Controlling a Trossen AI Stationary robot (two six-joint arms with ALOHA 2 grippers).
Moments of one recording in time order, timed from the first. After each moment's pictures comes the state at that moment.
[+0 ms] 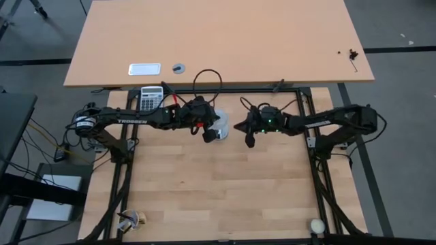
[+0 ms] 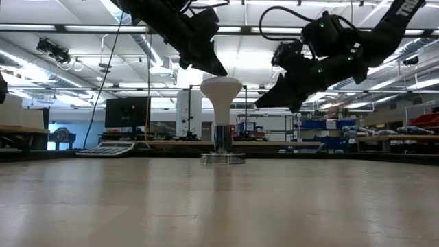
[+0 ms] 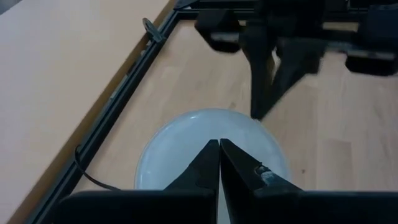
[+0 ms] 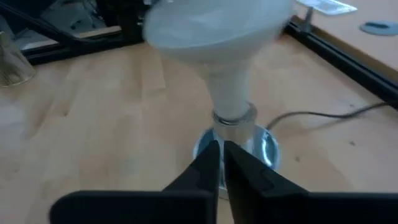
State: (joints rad) left arm 0.17 1.52 1.11 -0.14 -0.21 0.04; right arm -0.31 1.42 0.53 0.49 -0.12 0.08
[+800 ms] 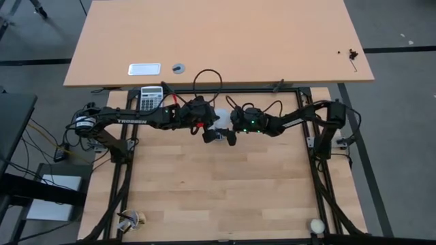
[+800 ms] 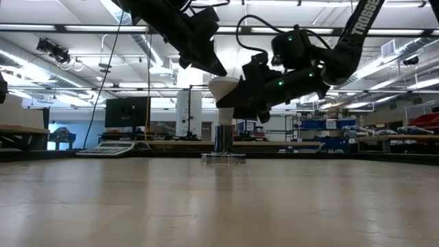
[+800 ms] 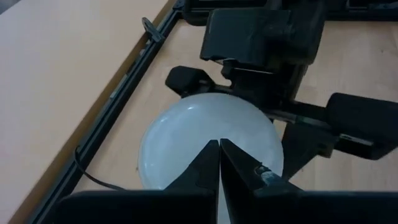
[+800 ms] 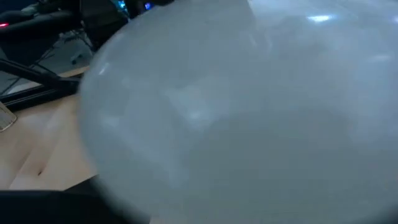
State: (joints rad) left arm 0.17 1.52 1.11 -0.15 -0.22 0.05; right arm -0.28 1.78 0.72 0.78 -0.07 0.19
